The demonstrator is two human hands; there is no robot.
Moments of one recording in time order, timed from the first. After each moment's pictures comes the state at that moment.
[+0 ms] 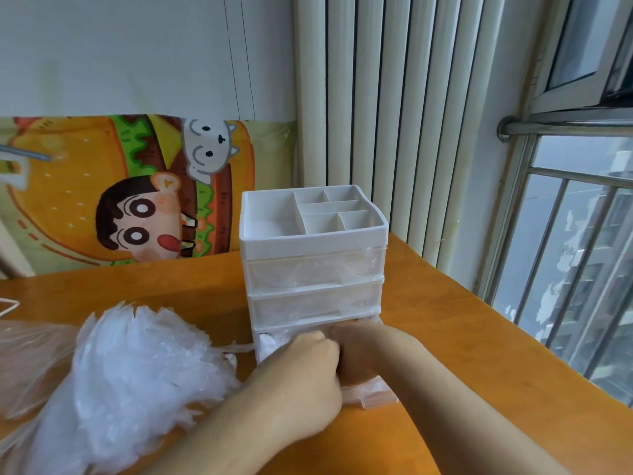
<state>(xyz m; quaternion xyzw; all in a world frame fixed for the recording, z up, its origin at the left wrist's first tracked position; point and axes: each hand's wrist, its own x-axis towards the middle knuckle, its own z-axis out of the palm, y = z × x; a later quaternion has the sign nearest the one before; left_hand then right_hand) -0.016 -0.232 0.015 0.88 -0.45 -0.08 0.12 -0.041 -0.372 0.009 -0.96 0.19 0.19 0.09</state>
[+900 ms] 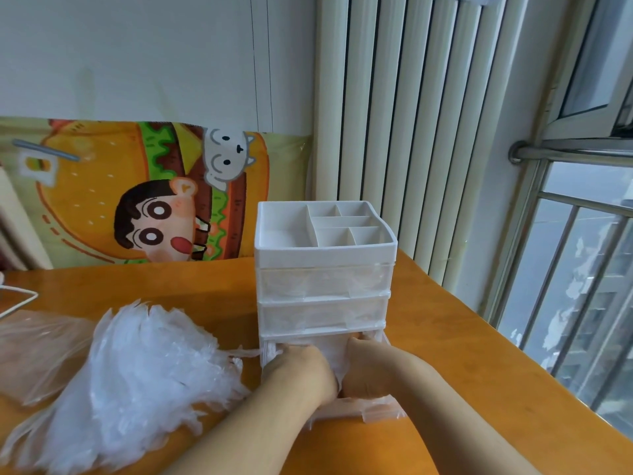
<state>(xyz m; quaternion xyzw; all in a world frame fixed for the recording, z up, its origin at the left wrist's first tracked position) 0.008 -0.273 -0.008 0.96 -0.22 -0.16 0.05 -0.044 -0.385 -0.009 -0.94 0.27 0.14 0.15</state>
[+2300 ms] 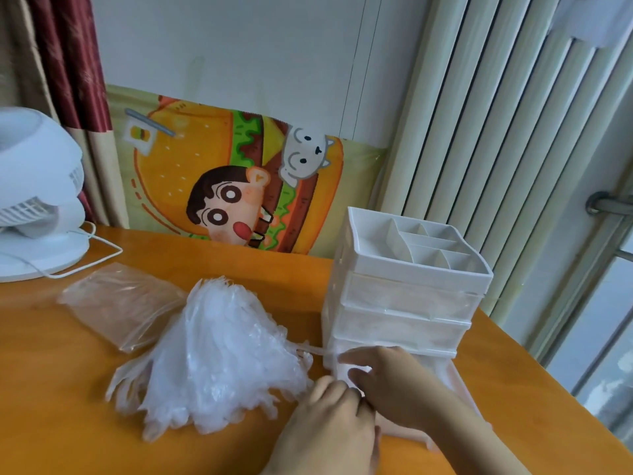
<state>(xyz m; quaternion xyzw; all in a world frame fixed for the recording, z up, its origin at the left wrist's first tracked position) -0.004 -0.164 -0.057 0.84 -0.51 0.15 0.11 -0.030 -0.304 0.010 -0.98 0.12 -0.01 0.17</state>
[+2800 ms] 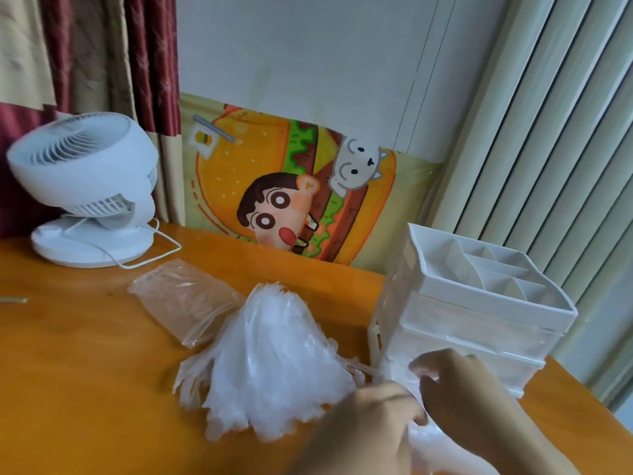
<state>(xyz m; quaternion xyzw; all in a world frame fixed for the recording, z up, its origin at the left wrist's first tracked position) 0.011 -0.116 -0.017 0.80 -0.44 0.10 0.39 -0.019 -0.294 0.022 -0.97 0.20 -0.09 0.06</state>
